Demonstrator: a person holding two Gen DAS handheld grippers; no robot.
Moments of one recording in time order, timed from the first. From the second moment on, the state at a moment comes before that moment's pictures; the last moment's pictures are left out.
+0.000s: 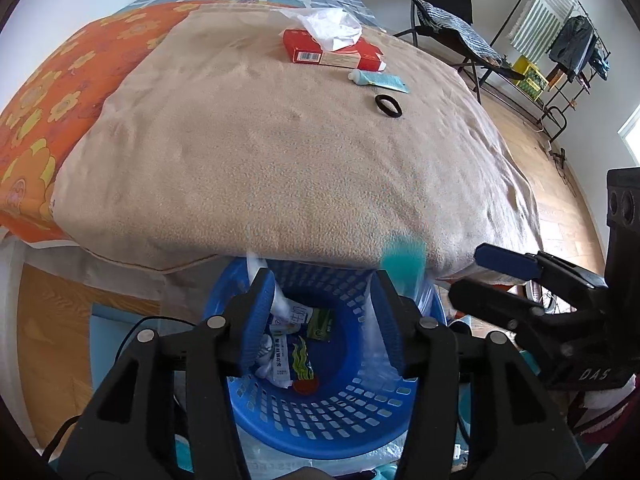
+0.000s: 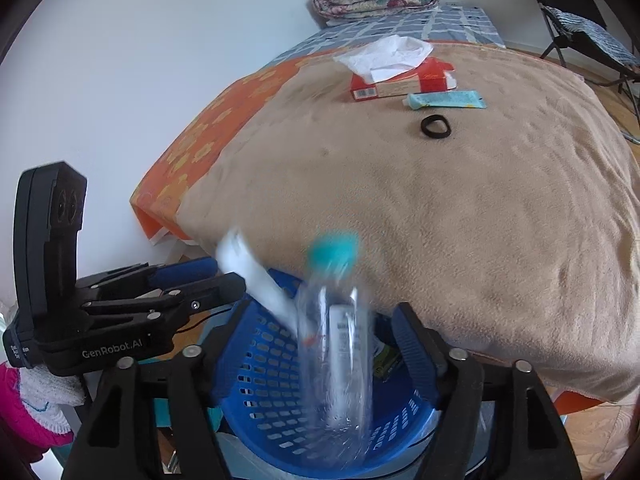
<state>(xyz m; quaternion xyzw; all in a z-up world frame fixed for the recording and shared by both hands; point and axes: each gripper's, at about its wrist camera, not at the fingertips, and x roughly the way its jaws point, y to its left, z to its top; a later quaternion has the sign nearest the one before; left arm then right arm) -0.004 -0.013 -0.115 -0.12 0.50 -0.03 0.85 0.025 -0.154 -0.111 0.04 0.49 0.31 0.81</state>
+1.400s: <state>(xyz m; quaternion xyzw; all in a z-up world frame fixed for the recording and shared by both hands) 0.094 -0.011 -0.048 -0.08 0.45 -0.05 0.89 0.099 -0.196 -0.074 0.06 0.47 0.26 0.84</state>
